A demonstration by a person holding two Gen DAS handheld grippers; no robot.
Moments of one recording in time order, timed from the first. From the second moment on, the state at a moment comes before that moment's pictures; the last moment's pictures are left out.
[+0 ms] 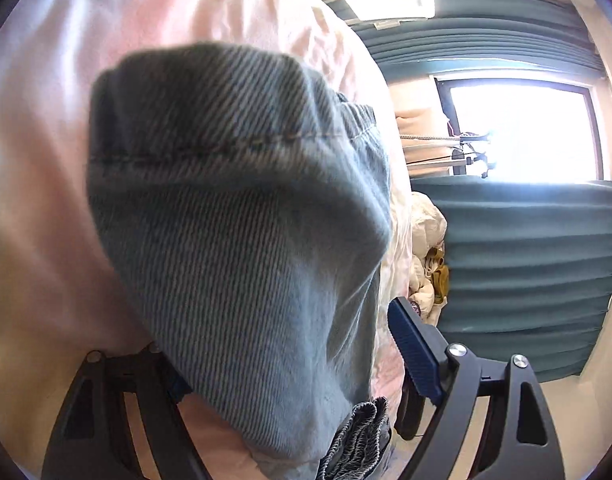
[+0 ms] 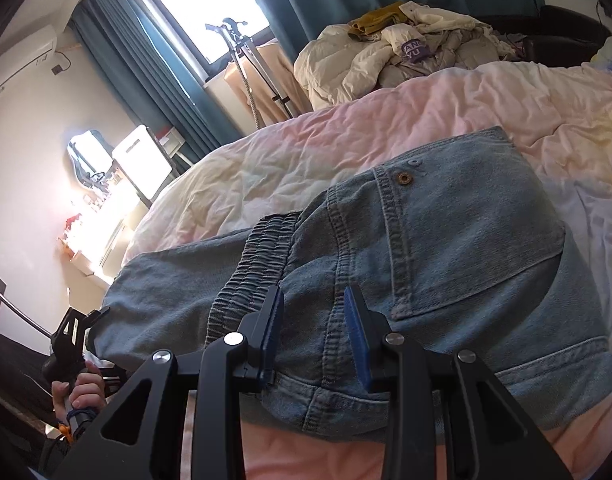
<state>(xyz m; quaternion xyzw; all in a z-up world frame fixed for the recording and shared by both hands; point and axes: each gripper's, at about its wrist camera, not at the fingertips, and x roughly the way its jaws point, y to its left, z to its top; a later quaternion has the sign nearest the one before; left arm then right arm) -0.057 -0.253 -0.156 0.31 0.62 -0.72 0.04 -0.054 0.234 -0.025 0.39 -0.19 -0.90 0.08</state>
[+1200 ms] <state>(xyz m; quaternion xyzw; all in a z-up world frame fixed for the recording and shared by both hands) -0.064 -0.099 0.000 0.27 0.40 -0.87 -0.02 -0.076 0.332 -0.053 0.43 -0.32 -0.85 0.01</state>
